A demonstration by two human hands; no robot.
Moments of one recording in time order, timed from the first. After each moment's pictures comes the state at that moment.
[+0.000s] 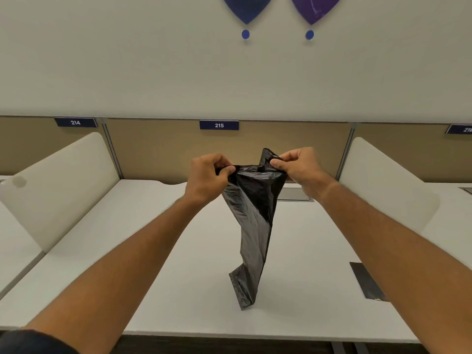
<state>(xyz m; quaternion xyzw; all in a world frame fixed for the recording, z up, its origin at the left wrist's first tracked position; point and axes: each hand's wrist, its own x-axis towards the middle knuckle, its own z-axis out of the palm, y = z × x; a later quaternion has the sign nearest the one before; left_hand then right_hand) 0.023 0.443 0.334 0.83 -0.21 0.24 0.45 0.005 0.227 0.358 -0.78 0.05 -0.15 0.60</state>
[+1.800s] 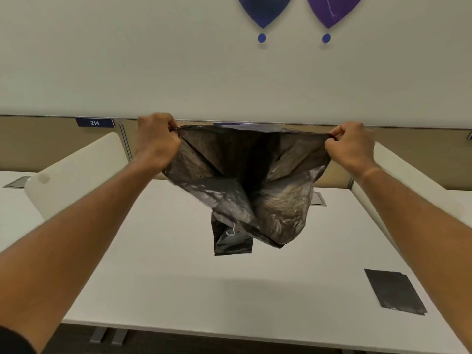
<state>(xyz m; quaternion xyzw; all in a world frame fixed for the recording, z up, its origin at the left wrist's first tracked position) 0.032 0.550 0.415 0.88 -0.06 0.40 0.27 0.006 0.193 0.402 -0.87 0.11 -0.38 0.30</state>
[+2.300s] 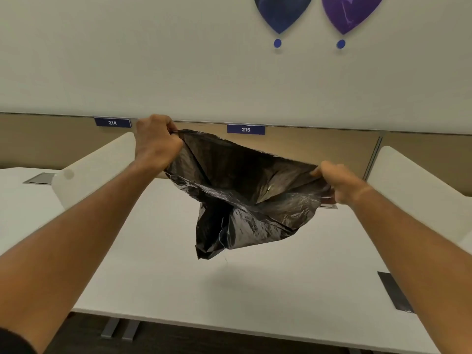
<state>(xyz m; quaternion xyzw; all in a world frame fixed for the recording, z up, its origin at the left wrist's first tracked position) 0.006 0.604 0.419 0.87 -0.02 0.39 0.30 0.003 0.250 0.357 -0.76 0.22 -0.03 0.61</state>
